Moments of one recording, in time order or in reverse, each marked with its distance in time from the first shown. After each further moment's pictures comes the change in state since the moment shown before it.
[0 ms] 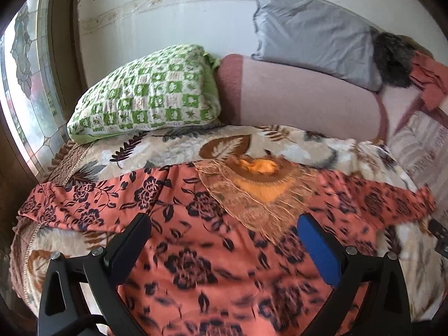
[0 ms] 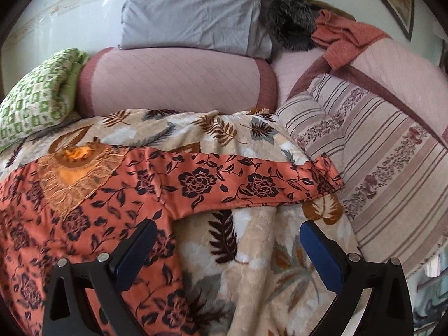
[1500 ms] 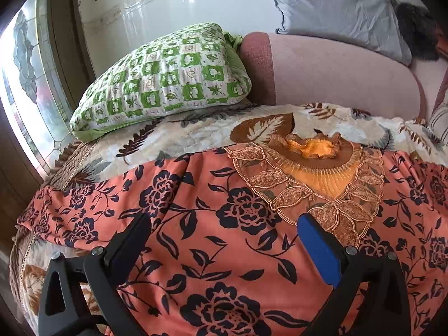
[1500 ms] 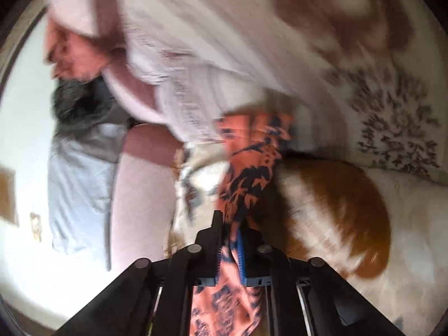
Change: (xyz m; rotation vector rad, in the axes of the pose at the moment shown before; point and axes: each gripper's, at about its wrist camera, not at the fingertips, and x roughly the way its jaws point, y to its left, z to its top) left arm 0.096 0.023 -0.025 0.064 -0.013 0.143; right arm 0.191 -0.284 -0.018 1.215 -0.074 0.462
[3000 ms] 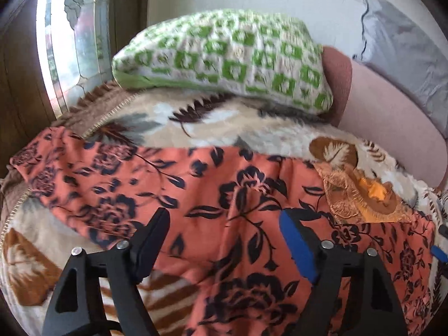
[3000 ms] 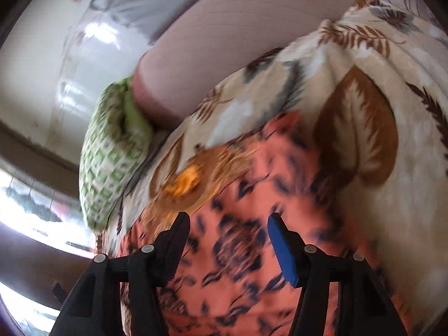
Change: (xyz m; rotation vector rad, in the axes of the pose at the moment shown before) left arm 0.048 0.110 0.003 -0.324 0.106 0.014; right arm 0.107 0.189 -0.331 -0.609 0.607 0.026
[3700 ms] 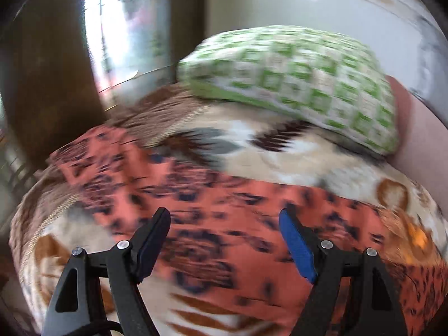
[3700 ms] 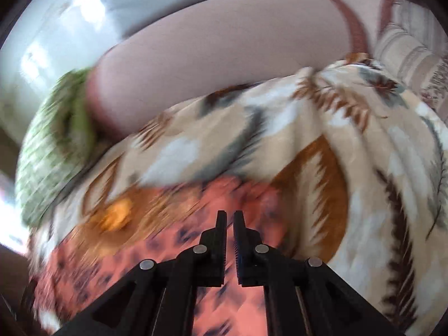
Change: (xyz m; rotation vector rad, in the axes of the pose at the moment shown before) left arm -0.002 0.090 0.029 -0.189 -0.040 0.242; right arm 0.007 0.046 0.016 -0.272 -0.042 -0.302
